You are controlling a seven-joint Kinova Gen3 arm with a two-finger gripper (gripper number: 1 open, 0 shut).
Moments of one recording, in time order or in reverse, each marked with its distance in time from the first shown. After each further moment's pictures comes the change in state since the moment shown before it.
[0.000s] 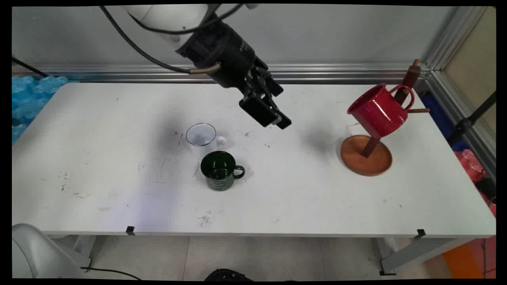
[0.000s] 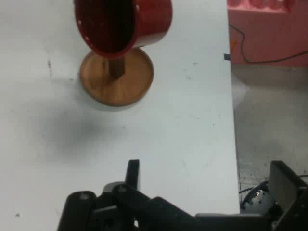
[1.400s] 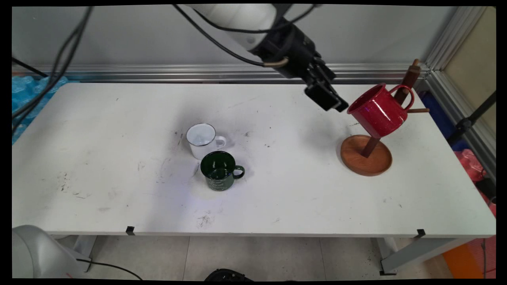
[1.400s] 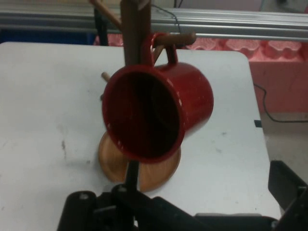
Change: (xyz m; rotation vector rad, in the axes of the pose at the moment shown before) arm 0.051 -0.045 0.095 -0.006 0.129 0.059
